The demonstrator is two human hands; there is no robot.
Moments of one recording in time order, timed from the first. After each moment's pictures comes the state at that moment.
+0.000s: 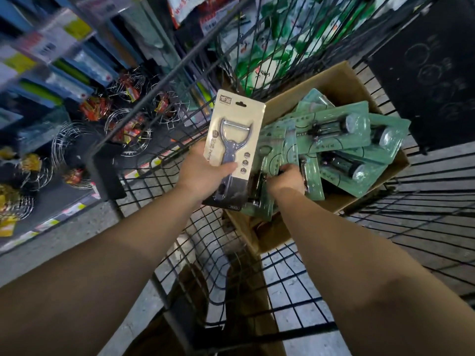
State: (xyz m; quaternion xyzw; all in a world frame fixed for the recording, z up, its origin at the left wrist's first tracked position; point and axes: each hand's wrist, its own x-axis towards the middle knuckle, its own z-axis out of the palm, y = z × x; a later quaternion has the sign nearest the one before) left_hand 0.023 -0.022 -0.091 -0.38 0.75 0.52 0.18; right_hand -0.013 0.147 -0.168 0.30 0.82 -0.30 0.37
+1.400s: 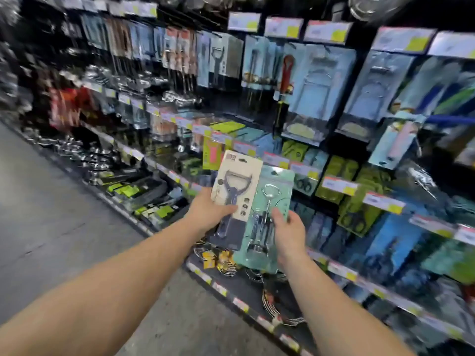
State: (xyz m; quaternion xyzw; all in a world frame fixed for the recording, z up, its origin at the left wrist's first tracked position) left_hand 0.599 -0.412 0.295 -0.53 0.60 0.48 -0.36; right_hand 0.427 -0.351 0.267 -0.32 0.68 -0.57 0.33
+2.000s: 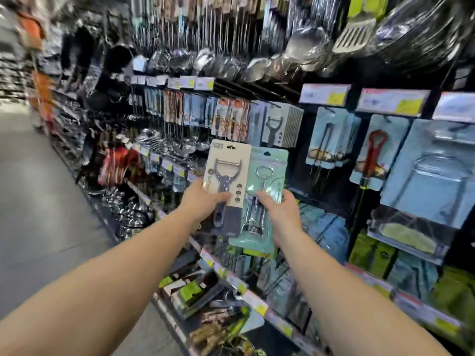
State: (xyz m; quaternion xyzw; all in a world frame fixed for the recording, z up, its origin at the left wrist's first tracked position) left_hand 0.697 -0.718 0.388 -0.54 0.53 0.40 -0.52; right_hand 0.520 -0.702 0.384 -0.44 0.54 -0.61 0.37
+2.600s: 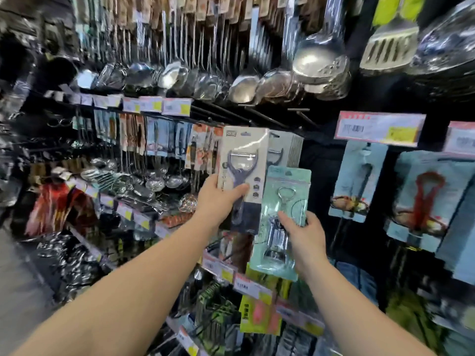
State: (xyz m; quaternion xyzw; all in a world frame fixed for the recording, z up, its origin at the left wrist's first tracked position) left_hand 0.663 -0.944 0.442 -0.41 0.58 0.42 -0.57; right_hand 0.483 -0.884 0.397 -0.41 0.55 -0.68 0.27
